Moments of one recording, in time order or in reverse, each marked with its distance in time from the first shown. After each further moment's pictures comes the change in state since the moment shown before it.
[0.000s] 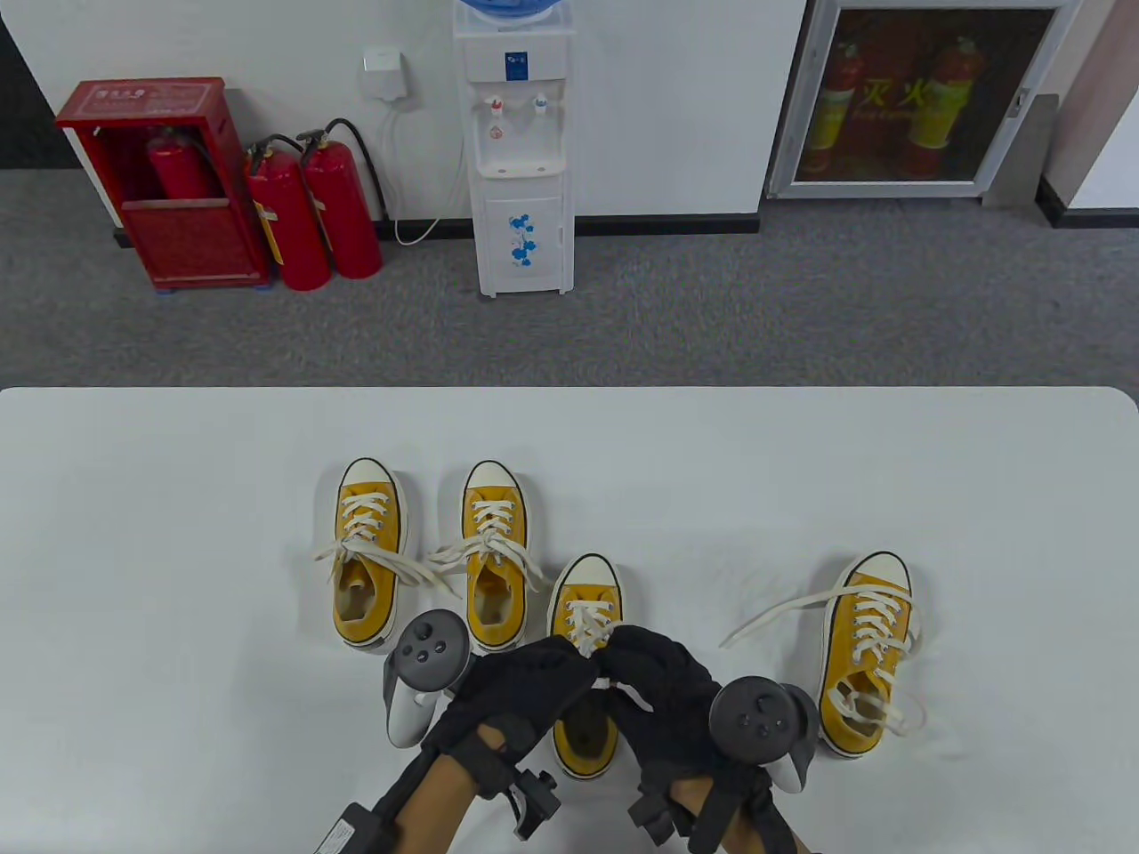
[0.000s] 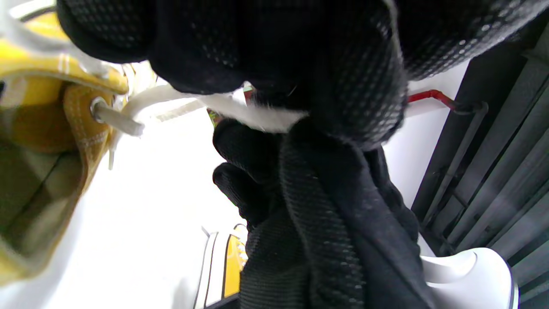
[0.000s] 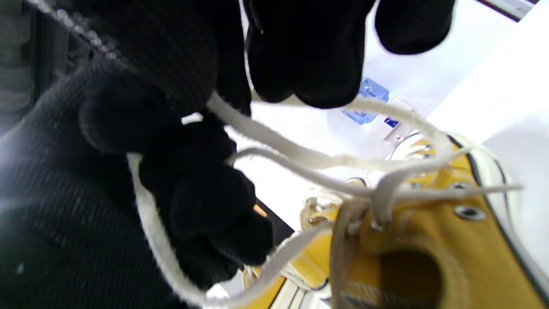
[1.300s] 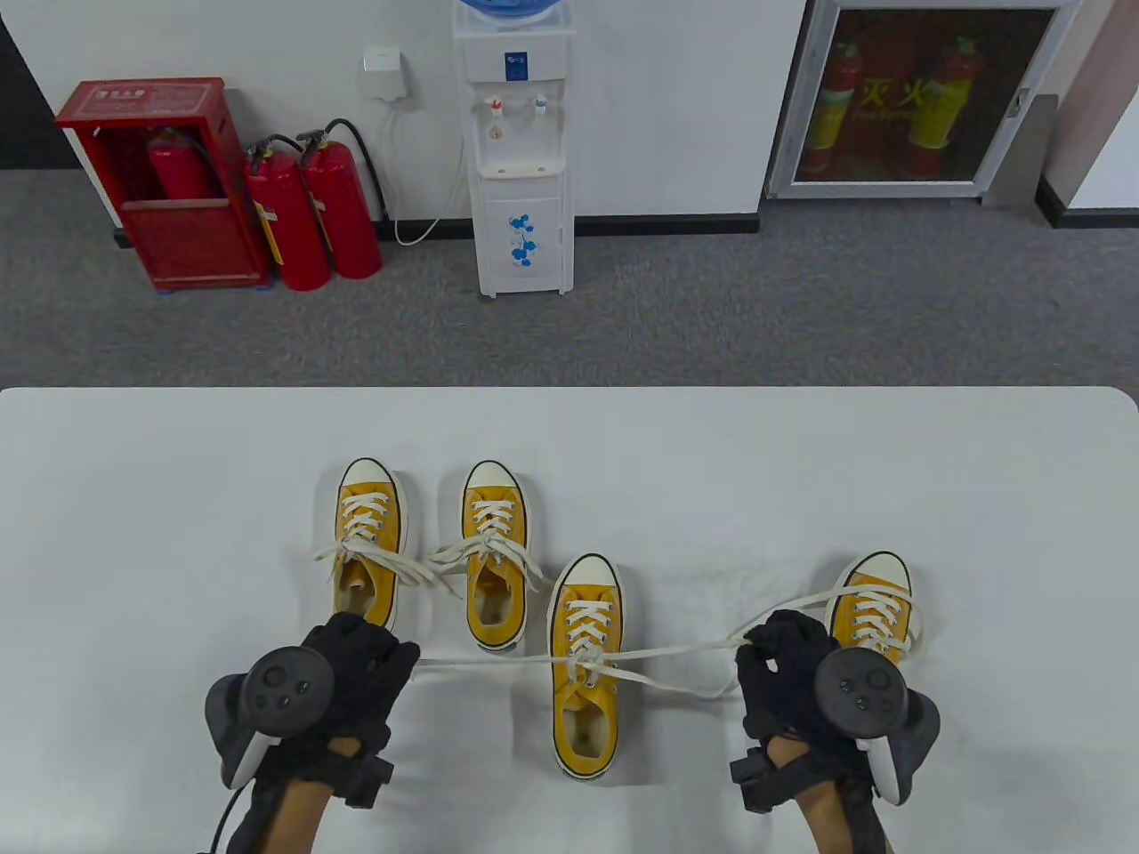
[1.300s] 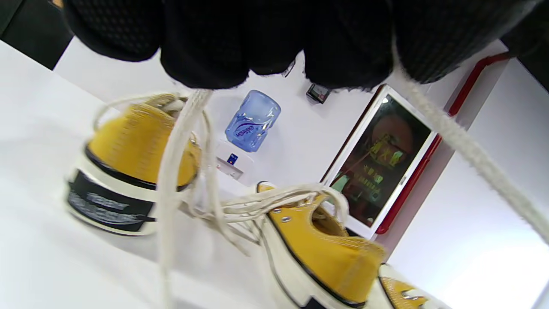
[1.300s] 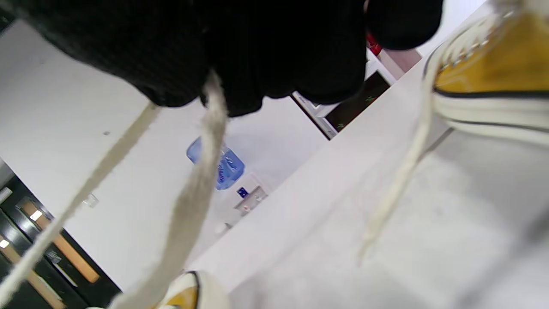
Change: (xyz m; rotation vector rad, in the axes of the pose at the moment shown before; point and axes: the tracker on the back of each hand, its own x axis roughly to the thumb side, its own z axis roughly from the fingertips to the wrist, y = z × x) left_hand -0.020 0.128 0.084 0.441 0.133 -0.788; right_hand -0.043 -0.090 0.016 -0.211 0.450 0.393
